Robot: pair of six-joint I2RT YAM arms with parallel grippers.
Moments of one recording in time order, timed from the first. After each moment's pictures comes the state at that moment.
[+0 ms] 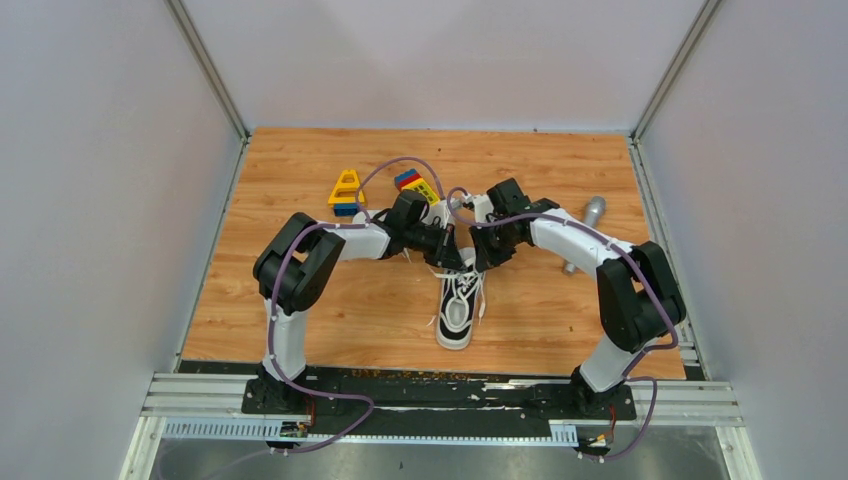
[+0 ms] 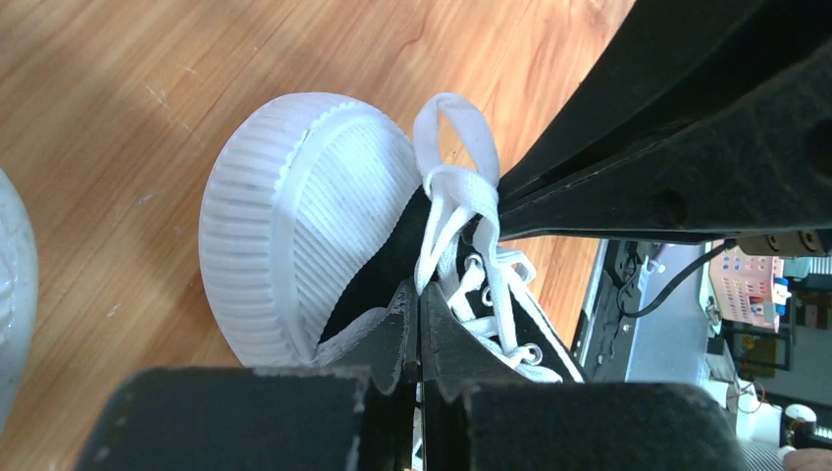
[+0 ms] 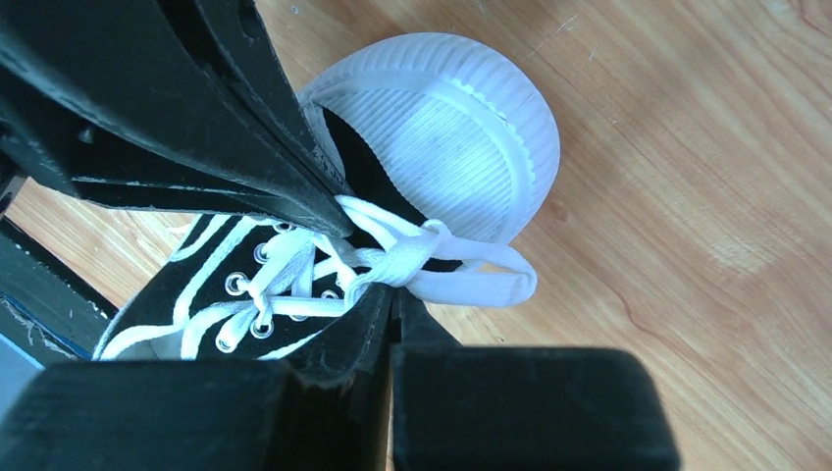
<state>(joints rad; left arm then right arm) -0.62 2.00 1.13 0.18 0.84 -0.38 0.47 1.68 1.14 -0.61 -0.34 -0.02</state>
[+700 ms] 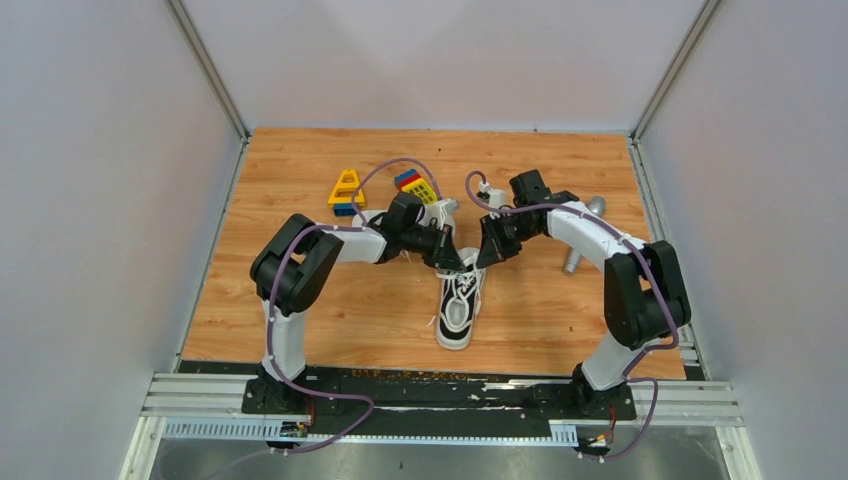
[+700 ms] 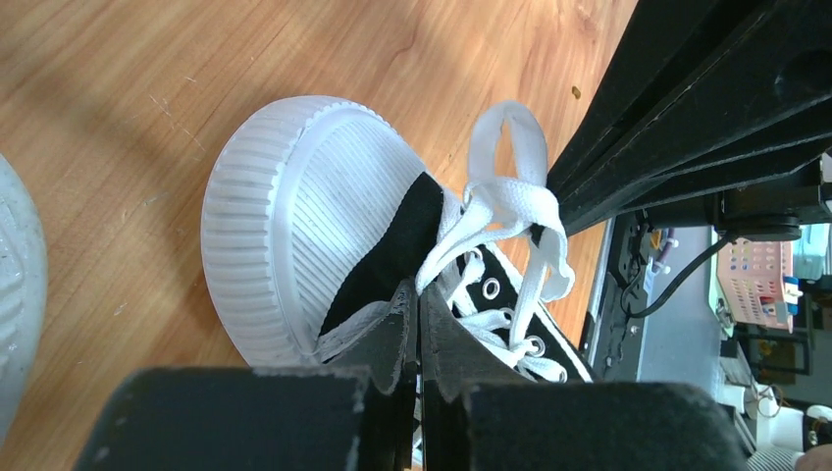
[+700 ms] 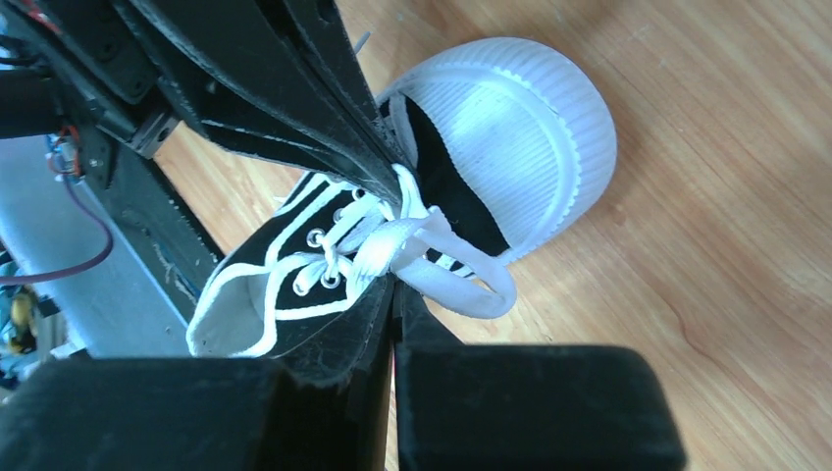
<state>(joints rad) -0.61 1.99 1.07 0.27 0.84 -0.38 0.35 1.68 1.16 -0.65 -0.62 -0.05</state>
